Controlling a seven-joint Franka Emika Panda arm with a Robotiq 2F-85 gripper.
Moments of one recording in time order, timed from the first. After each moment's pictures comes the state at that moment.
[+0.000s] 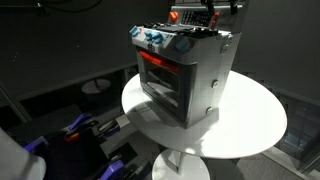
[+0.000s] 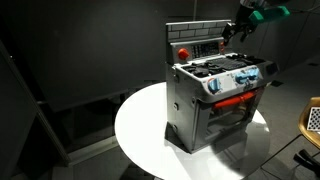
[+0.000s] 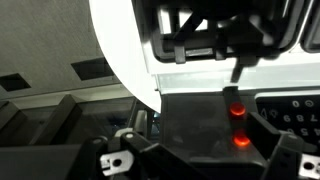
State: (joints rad) arm -0.03 0.13 -0.05 -1.94 -0.29 2.43 0.38
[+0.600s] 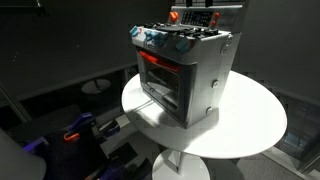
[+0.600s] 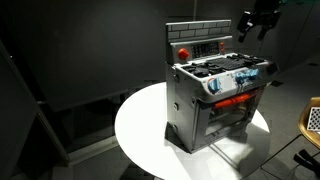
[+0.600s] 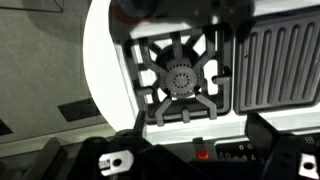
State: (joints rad) arm -0.02 -0.09 -0.03 -2.07 -0.10 2.19 0.30
